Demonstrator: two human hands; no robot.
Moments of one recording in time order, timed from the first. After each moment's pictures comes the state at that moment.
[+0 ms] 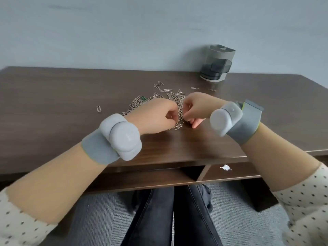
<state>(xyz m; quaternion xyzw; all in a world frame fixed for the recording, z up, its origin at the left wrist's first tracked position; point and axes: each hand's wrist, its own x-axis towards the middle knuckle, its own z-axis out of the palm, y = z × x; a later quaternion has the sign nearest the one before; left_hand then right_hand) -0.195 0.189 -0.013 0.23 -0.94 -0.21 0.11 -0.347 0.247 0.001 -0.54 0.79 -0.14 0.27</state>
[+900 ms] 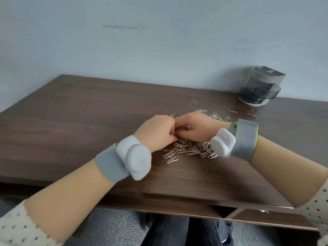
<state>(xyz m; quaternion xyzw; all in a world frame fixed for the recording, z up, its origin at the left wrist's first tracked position) -0.158 0.150 -0.021 0.36 -0.91 -0.17 0.12 -0.310 0.178 -0.018 -0.82 0.55 -0.11 0.14</state>
